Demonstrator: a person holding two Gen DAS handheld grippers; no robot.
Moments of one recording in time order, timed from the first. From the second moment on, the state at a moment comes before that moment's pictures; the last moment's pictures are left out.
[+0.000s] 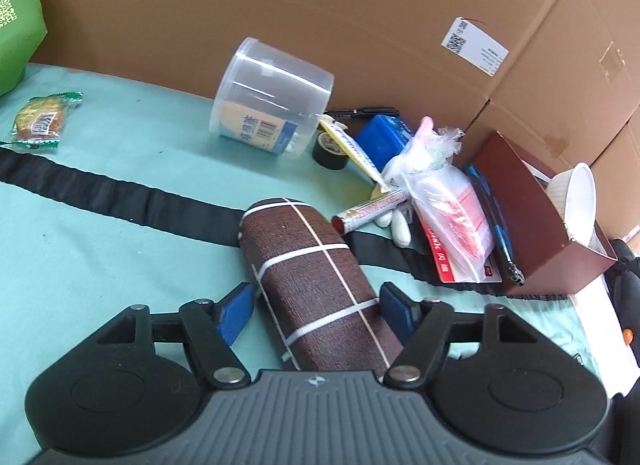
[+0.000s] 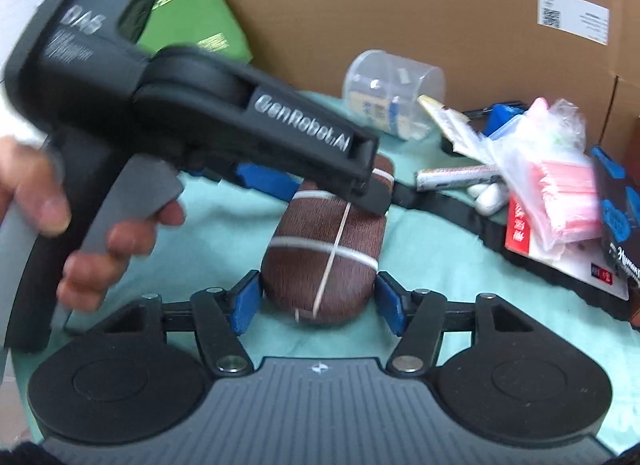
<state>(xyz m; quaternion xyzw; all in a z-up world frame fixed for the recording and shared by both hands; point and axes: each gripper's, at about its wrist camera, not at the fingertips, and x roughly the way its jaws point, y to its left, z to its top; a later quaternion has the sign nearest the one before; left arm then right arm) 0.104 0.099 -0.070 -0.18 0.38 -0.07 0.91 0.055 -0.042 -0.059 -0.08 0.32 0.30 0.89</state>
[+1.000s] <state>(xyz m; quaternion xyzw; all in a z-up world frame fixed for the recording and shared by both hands) 0.081 -0.086 0.035 -0.09 0.27 -0.21 0.94 0.006 -0.180 0.010 0.04 0.21 0.13 0.97</state>
